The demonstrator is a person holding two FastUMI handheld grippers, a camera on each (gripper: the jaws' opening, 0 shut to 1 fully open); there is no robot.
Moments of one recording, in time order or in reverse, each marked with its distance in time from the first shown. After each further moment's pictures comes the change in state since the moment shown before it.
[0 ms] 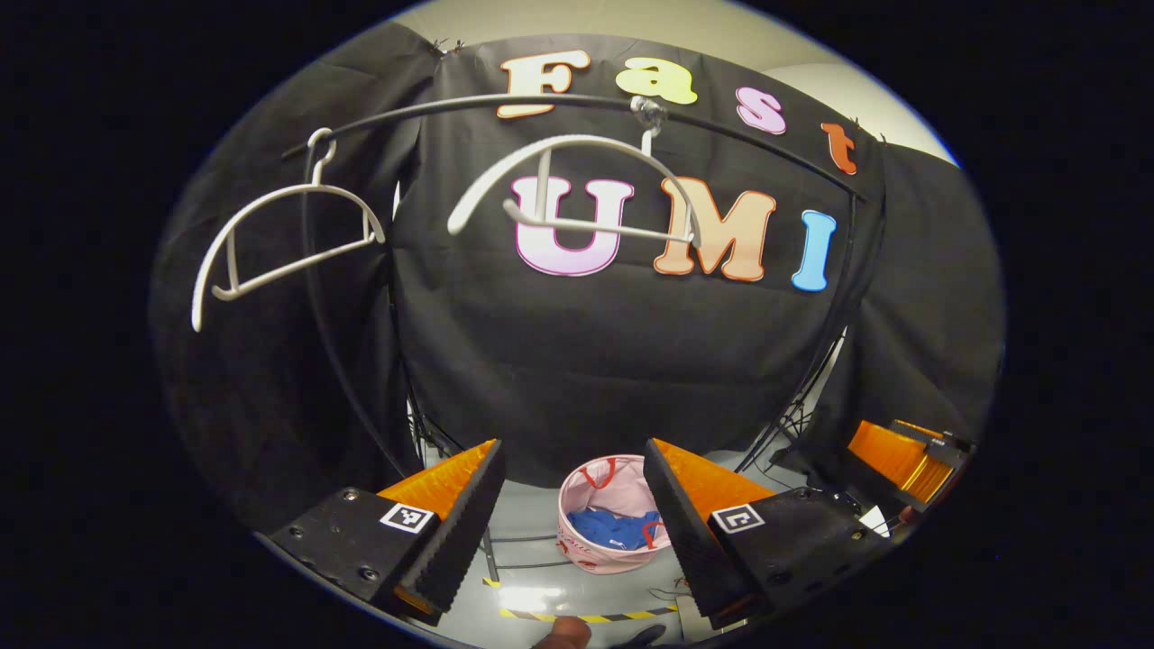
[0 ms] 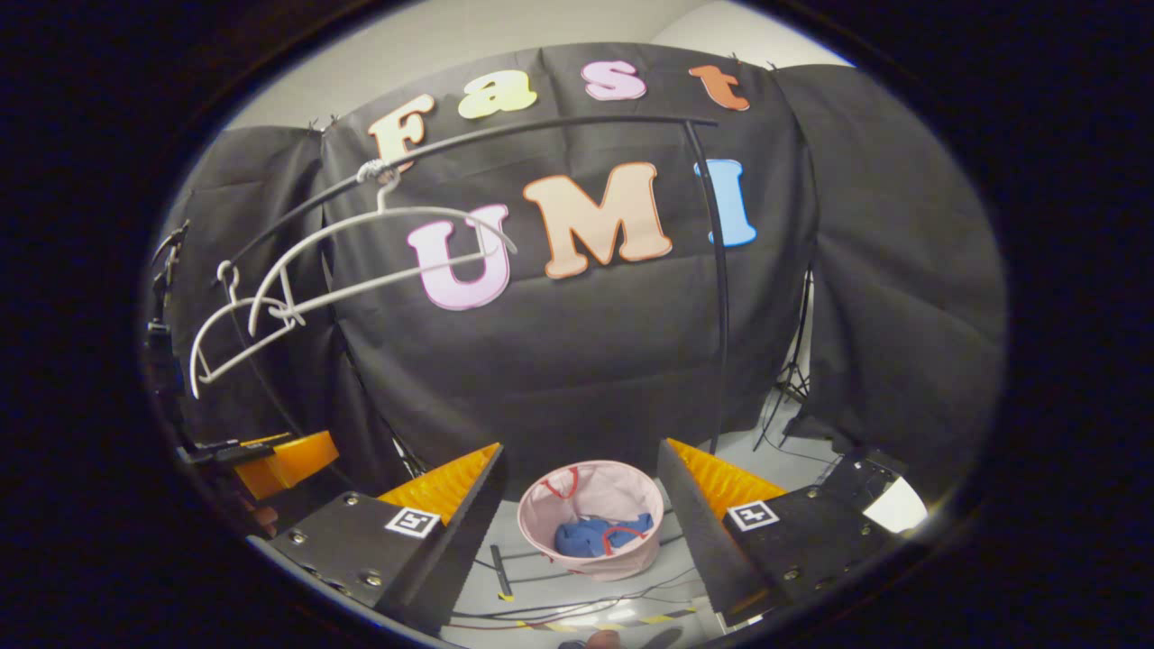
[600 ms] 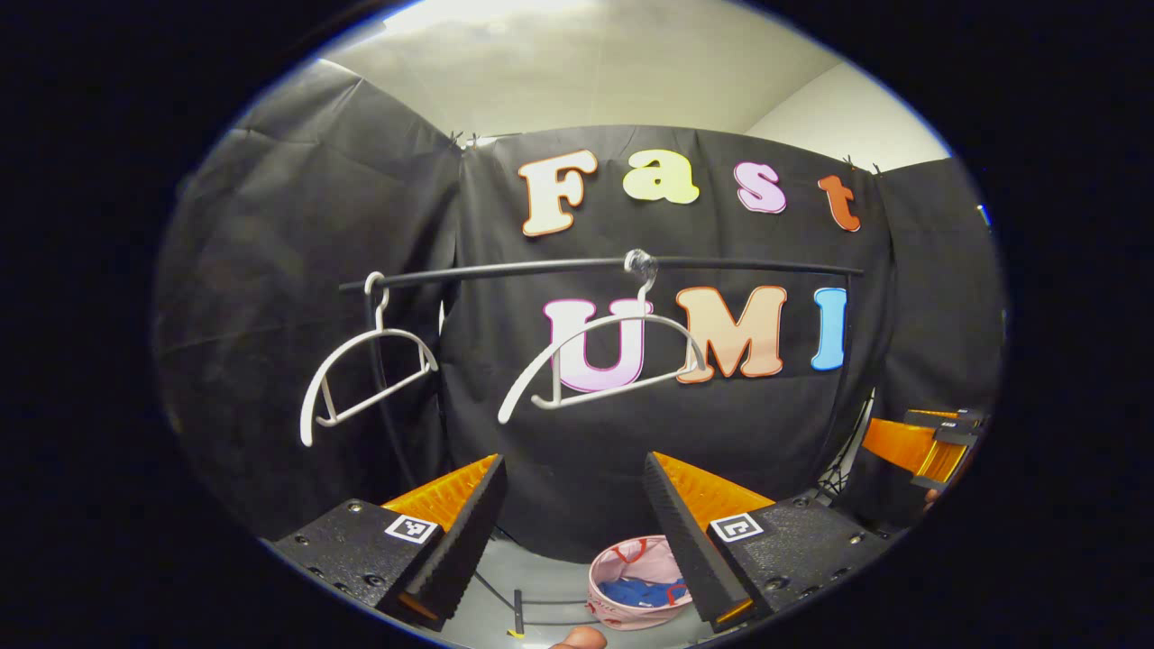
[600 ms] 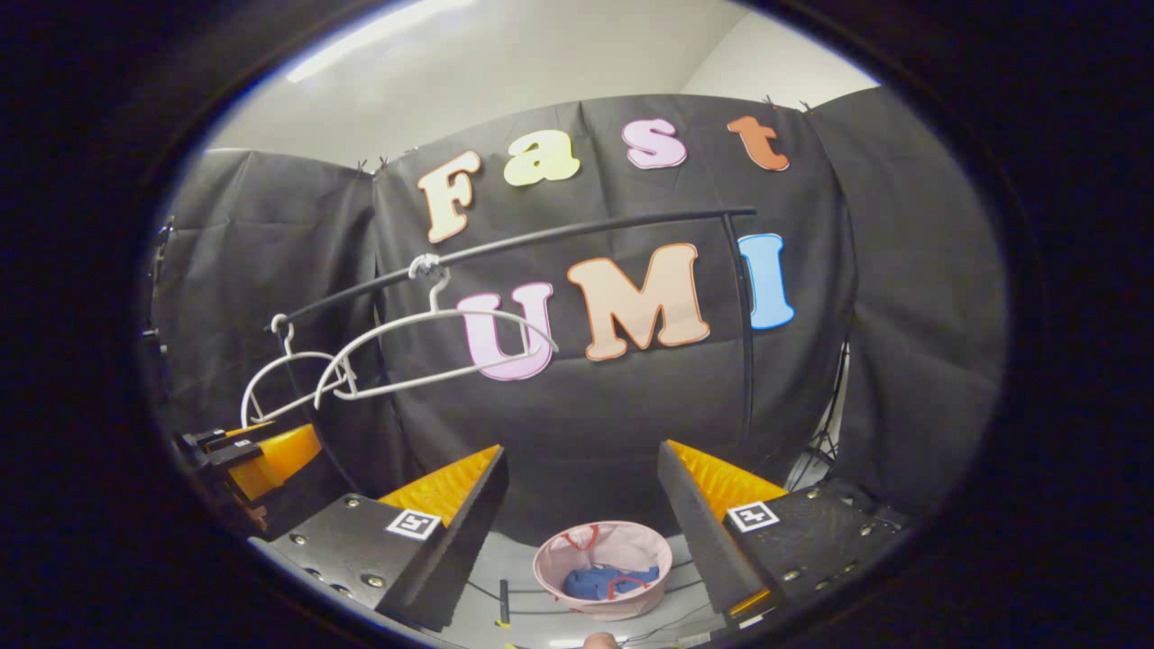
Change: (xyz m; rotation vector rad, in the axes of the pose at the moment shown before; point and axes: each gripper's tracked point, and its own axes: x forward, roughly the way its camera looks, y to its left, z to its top) left arm -0.068 -0.011 0.110 0.084 -0.344 0.142; right arm -0.020 -0.010 0.102 -0.048 -0.184 0.145
